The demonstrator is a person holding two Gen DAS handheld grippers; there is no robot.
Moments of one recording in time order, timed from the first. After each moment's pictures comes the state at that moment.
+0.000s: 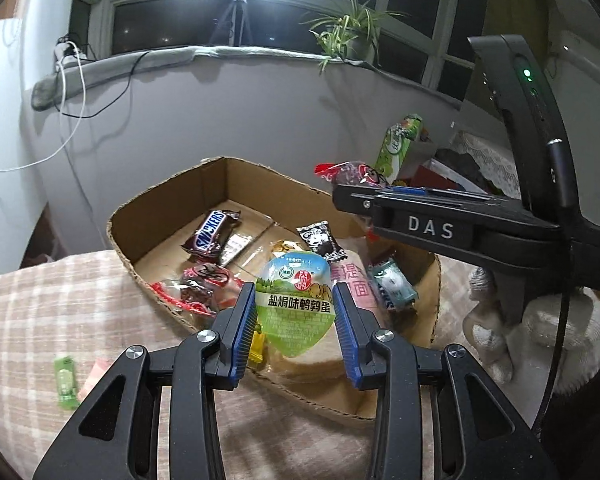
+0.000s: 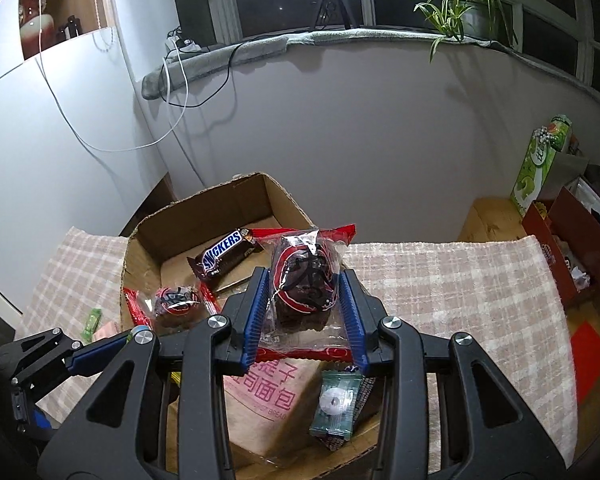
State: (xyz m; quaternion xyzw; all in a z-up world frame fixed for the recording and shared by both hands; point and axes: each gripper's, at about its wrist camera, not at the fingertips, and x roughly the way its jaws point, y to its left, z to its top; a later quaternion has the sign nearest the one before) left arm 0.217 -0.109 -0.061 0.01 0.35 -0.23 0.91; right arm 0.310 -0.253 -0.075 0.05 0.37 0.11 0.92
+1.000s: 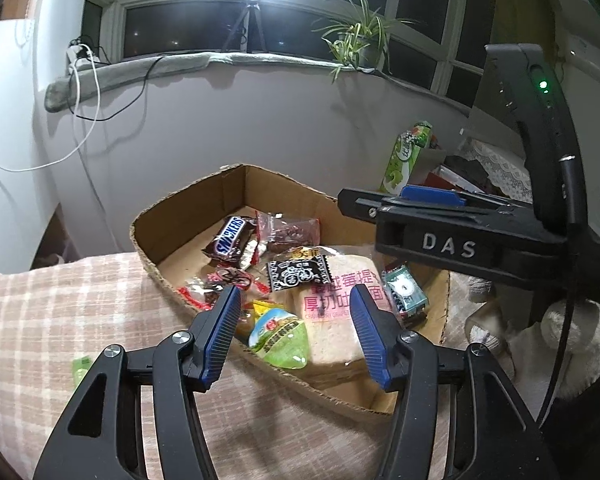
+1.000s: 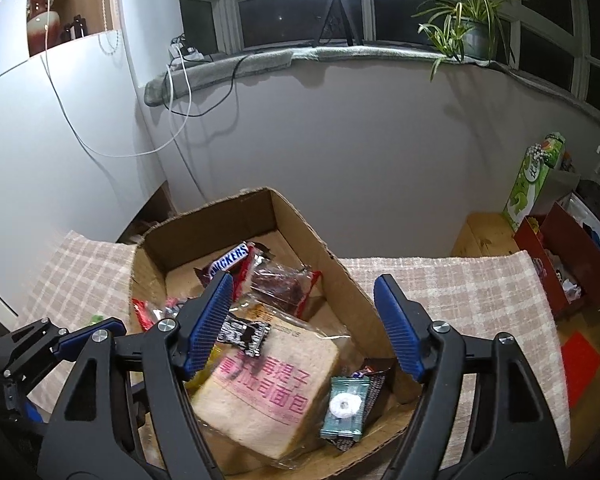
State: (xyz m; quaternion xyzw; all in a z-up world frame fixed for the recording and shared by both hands) left arm 0.216 -0.096 -0.056 0.00 0.34 -0.21 0.92; right arm 0.301 -0.237 -0.058 0.03 0.34 0.10 0.93
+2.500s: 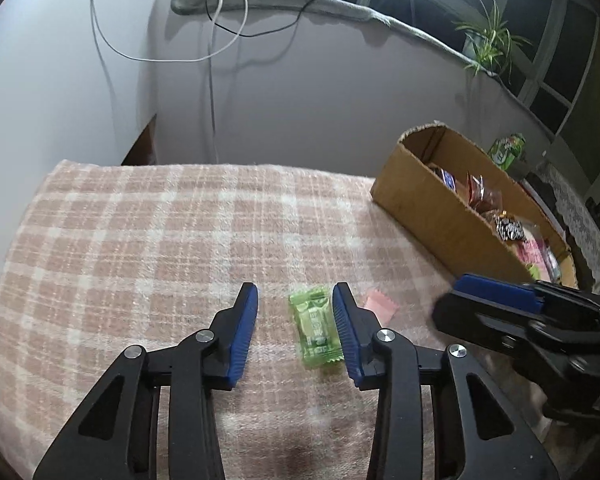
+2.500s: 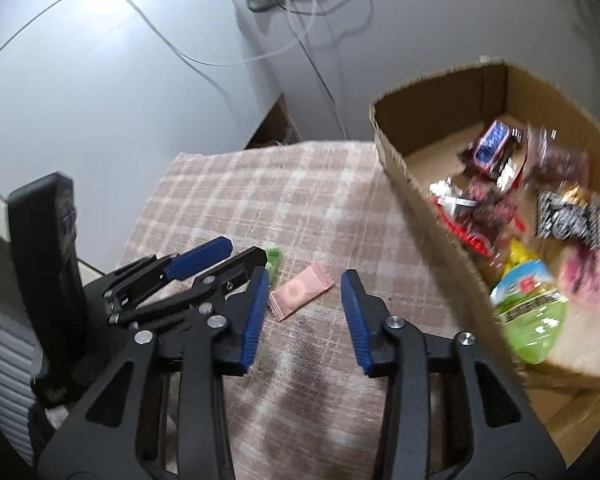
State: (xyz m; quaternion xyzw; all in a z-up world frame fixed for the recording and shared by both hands) left arm 0.242 0.073 -0.116 -0.06 0.42 -0.10 0.90; right arm 0.284 -0.066 -0.122 0.12 0.47 0.26 0.83
